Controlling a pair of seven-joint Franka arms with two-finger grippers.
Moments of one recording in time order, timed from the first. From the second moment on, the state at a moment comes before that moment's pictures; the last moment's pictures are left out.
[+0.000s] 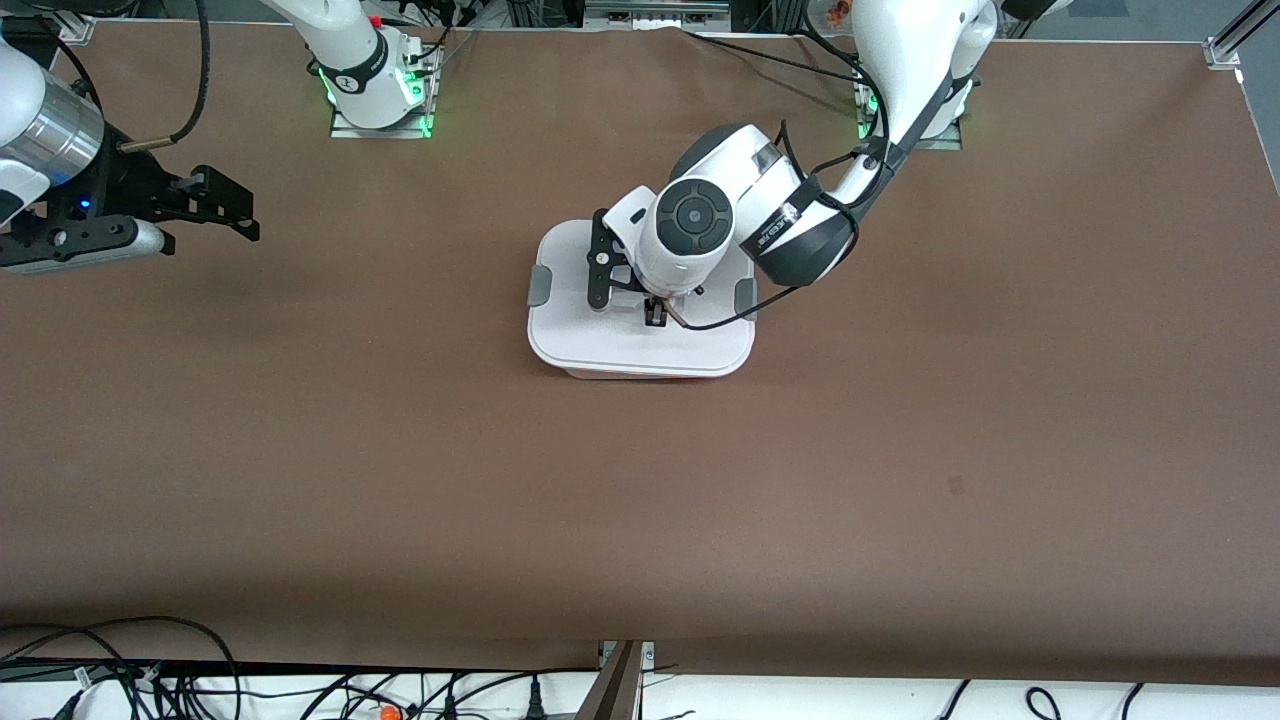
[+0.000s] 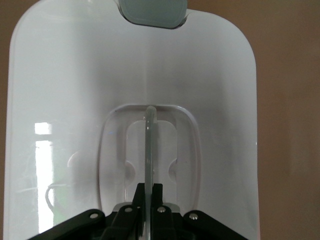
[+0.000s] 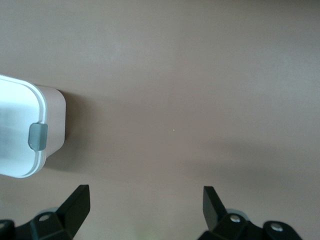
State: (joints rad) left arm -0.46 0.65 -0.35 -1.37 -0.05 1.89 0.86; right arm 0.21 0.01 -0.11 -1.61 0.06 1.58 -0.03
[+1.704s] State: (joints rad) left arm -0.36 0.41 -0.35 -1.41 -0.05 1.61 0.54; right arm 0.21 0.00 -0.09 -1.55 -0.01 1.54 0.07
